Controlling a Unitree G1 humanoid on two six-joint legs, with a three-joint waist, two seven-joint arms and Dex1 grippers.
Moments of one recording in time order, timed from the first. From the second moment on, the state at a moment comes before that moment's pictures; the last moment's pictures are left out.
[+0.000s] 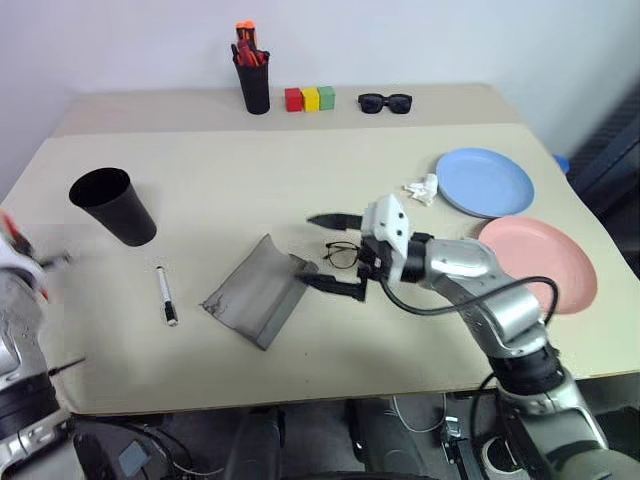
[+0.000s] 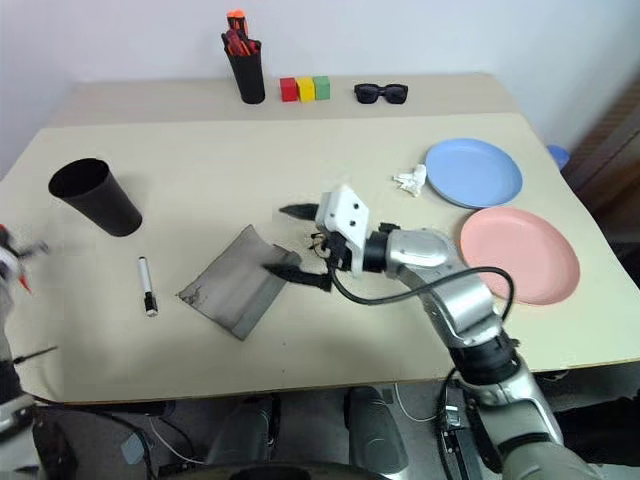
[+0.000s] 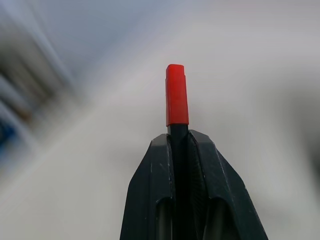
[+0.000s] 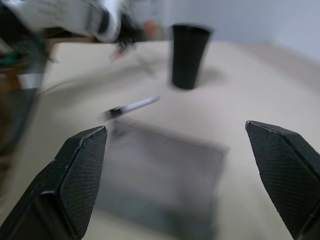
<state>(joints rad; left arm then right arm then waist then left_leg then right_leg) -0.36 0.63 0.72 -0.04 -0.23 0.56 0.09 -0.54 -0.36 0.23 -0.29 0.35 0.43 0.80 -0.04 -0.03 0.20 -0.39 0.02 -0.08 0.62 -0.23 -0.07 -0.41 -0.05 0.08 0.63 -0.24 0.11</state>
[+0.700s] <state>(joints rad) -0.63 0.57 0.34 0.26 -0.09 0.07 -0.02 -0.60 -0.17 0.29 -0.18 0.24 0.34 0.67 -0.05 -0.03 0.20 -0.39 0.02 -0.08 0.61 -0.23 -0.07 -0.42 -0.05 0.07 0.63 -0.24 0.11</state>
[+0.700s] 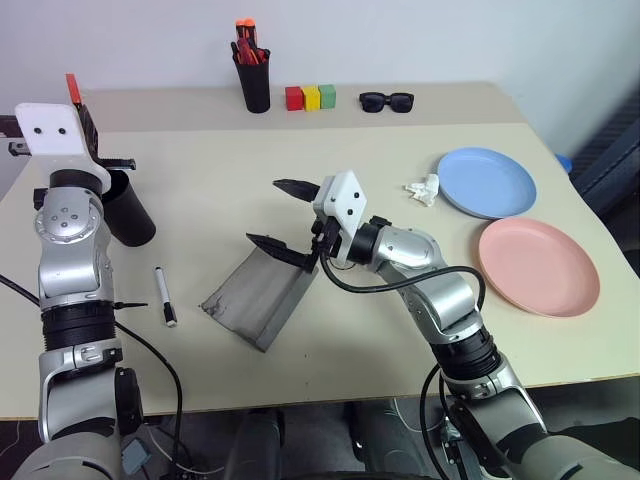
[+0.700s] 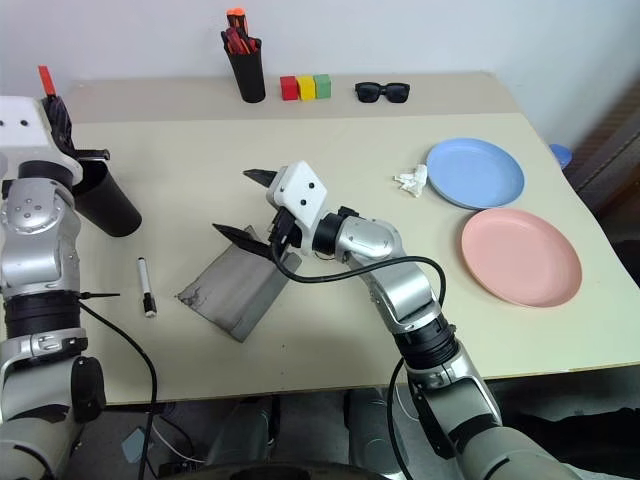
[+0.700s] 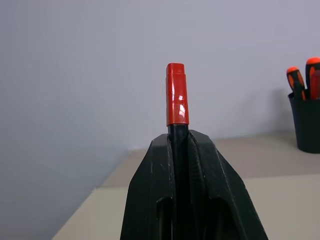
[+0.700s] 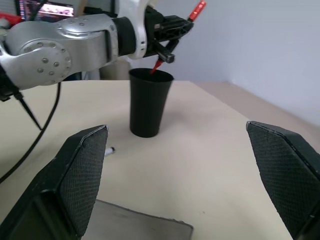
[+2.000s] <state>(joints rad) -0.21 0.48 0.35 -0.46 -0.52 1.30 0.09 -0.57 -0.20 0.28 -0.17 0.25 0.34 0.73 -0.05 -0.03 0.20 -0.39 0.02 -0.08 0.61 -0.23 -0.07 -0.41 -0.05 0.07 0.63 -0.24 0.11</state>
